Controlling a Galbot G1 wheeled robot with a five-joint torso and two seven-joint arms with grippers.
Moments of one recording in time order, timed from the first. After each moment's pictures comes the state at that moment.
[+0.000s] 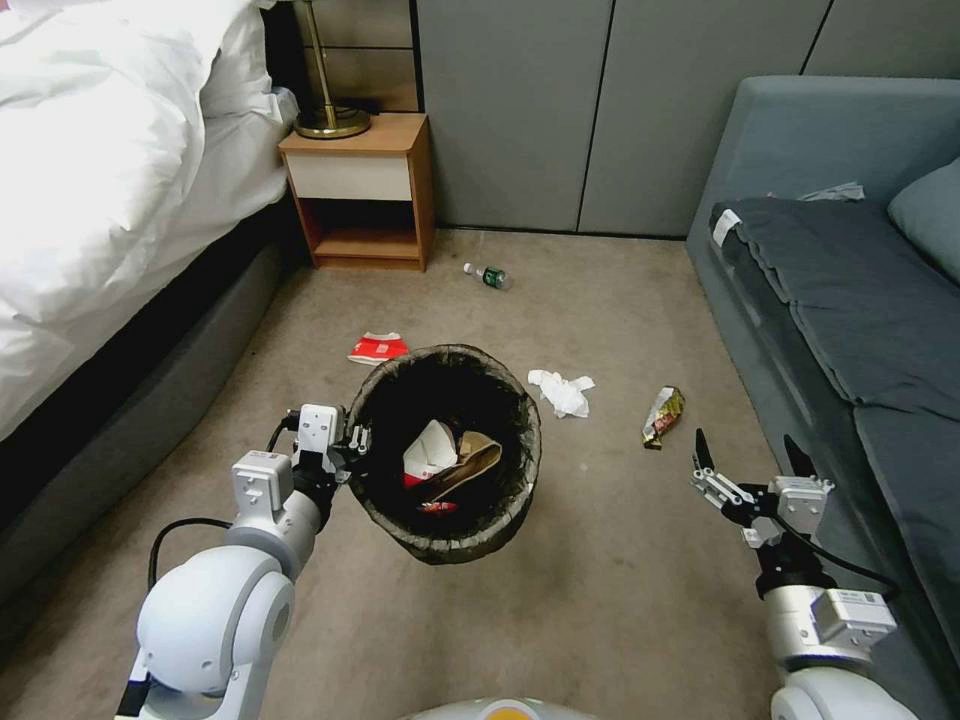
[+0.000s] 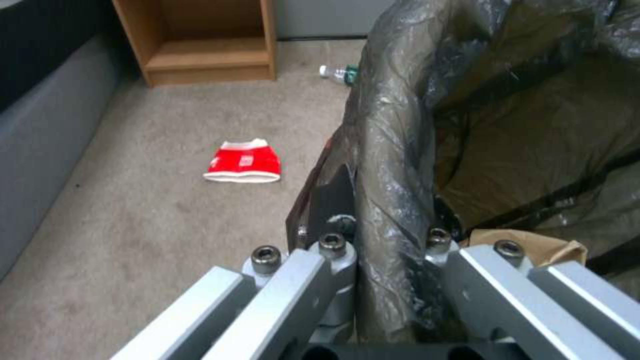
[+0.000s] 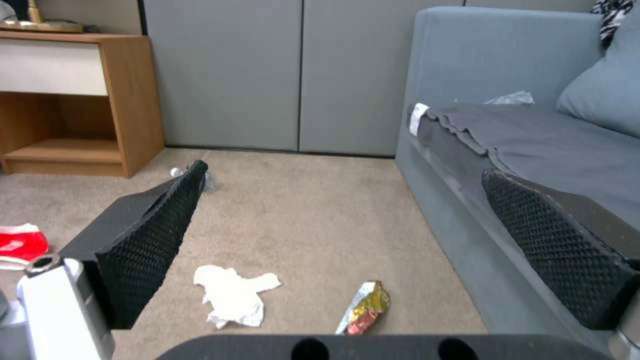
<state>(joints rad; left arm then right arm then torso) 1.48 -1.39 -0.56 -2.37 -0.16 0.70 0.06 -1.76 1.46 0.68 2.21 0.13 0.07 0.05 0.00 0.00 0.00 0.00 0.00</state>
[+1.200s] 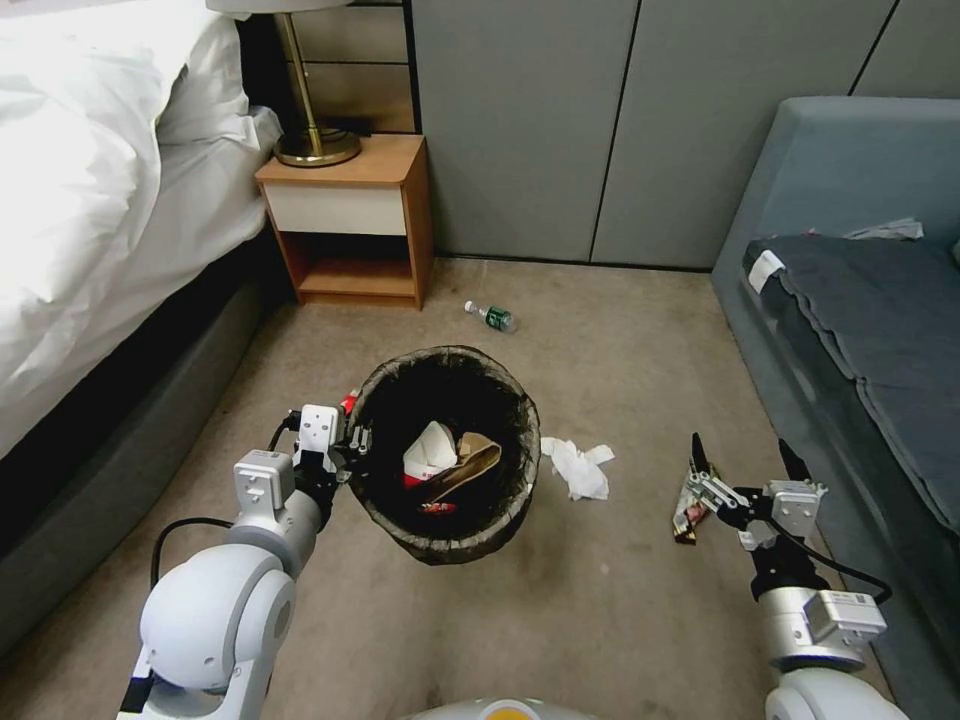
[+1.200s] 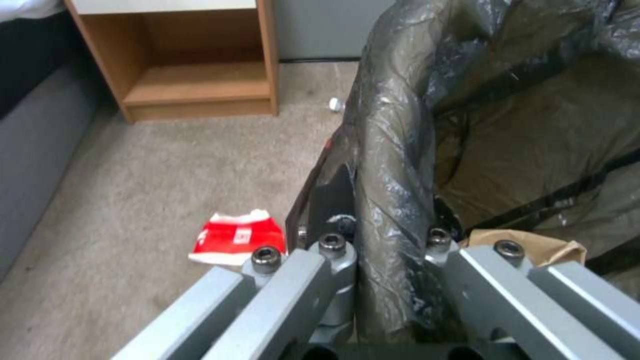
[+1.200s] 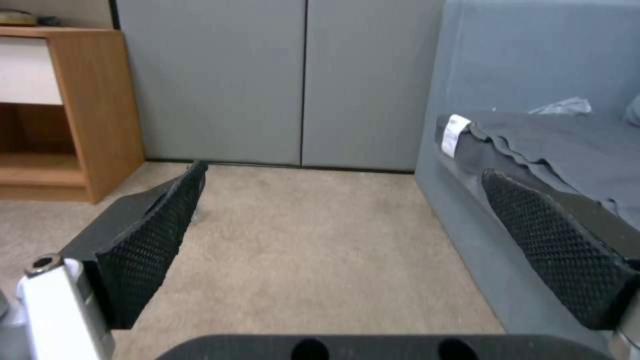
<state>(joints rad) 1.47 -1.39 -0.56 -2.36 -0.16 0.70 0.06 -1.75 1.46 0.68 2.18 0.12 0.09 0.05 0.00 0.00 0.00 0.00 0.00</state>
